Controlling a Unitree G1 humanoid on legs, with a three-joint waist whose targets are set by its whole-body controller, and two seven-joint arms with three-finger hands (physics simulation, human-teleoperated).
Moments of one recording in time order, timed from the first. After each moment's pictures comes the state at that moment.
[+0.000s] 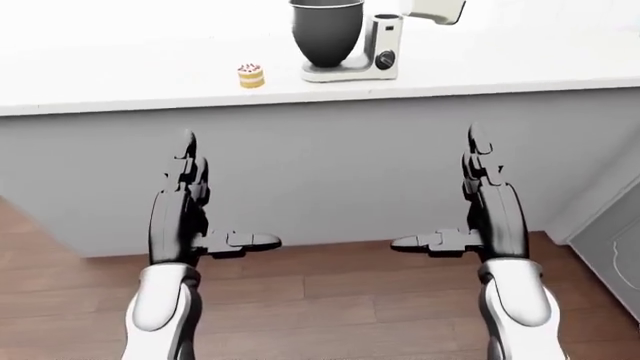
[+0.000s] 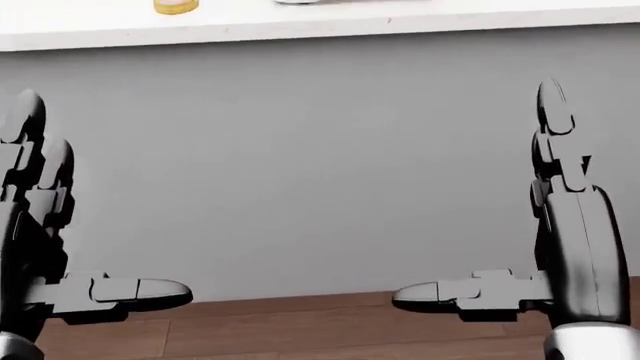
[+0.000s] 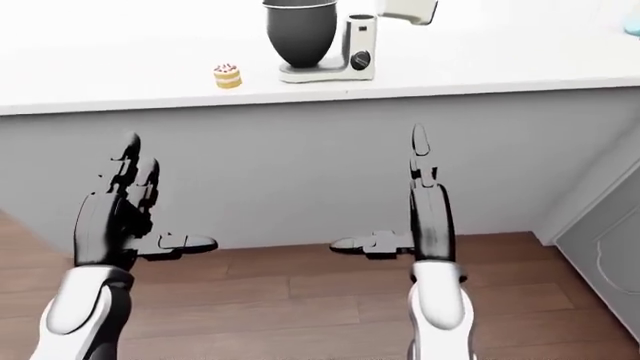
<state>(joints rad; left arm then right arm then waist) -0.07 0.07 0.16 -0.66 -0.01 0.55 -0.06 -0.06 -0.03 -0.03 -0.76 -0.34 0.63 0.09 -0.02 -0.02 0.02</state>
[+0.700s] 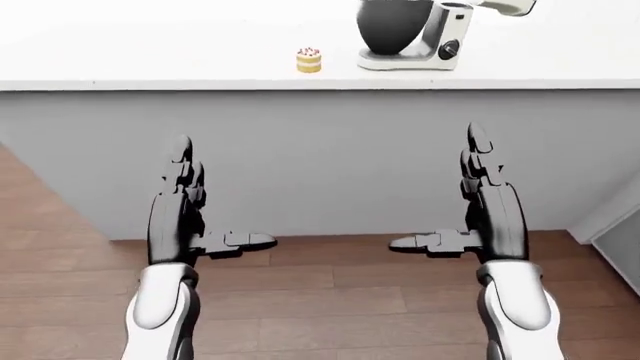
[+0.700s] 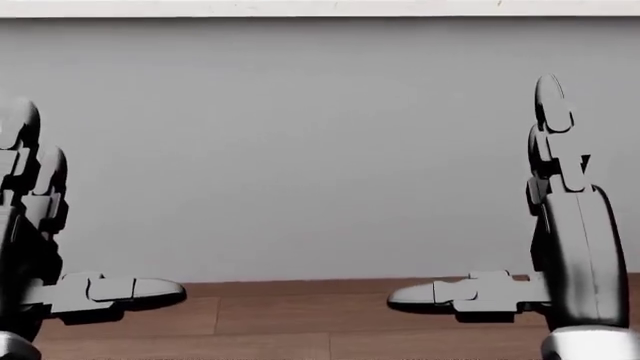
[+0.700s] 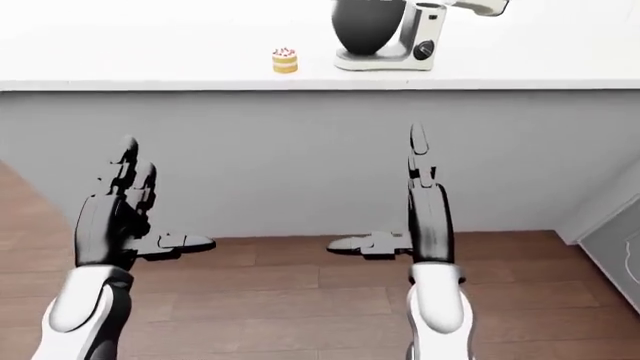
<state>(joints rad) -0.07 0.08 0.17 -0.62 0.00 0.53 -0.05 -0.05 -0.02 -0.02 -0.77 -0.33 0.61 0.09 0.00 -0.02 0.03</state>
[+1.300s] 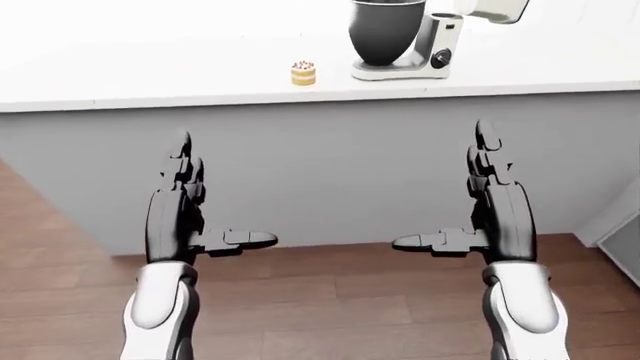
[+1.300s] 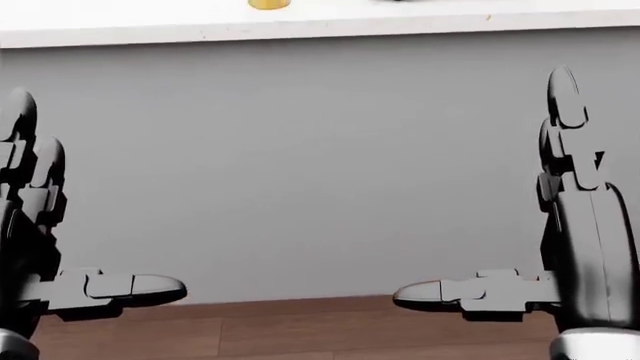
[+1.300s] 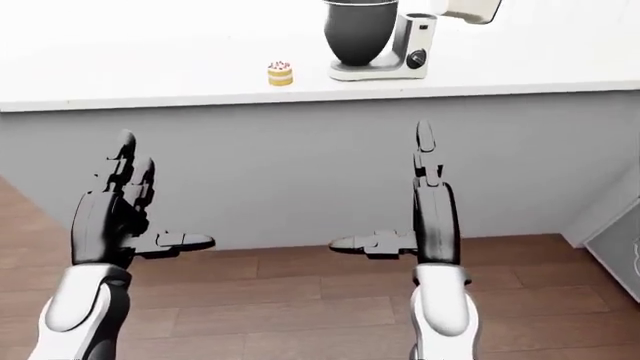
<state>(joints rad) -0.08 0.08 0.17 -0.64 0.00 0.52 -0.05 -0.05 -0.03 -0.03 -0.80 -0.33 0.60 0.08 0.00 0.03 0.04</state>
